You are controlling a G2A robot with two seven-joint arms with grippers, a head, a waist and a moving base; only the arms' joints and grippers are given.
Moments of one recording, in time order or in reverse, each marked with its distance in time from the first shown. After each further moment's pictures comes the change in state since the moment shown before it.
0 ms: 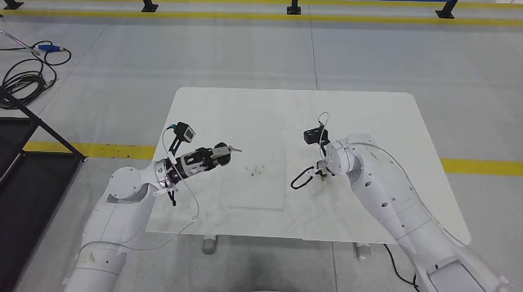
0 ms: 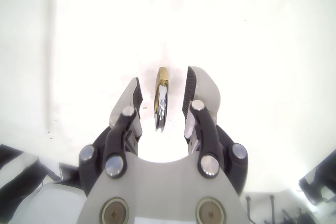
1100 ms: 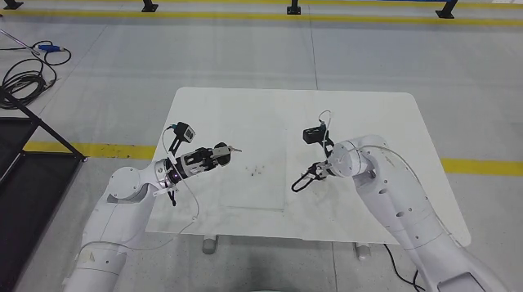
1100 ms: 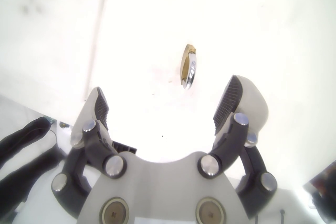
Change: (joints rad) left arm 0.000 0.000 0.000 0.000 0.000 0.000 0.000; right arm -0.062 0.042 0.066 -0.197 0.064 0.025 0.078
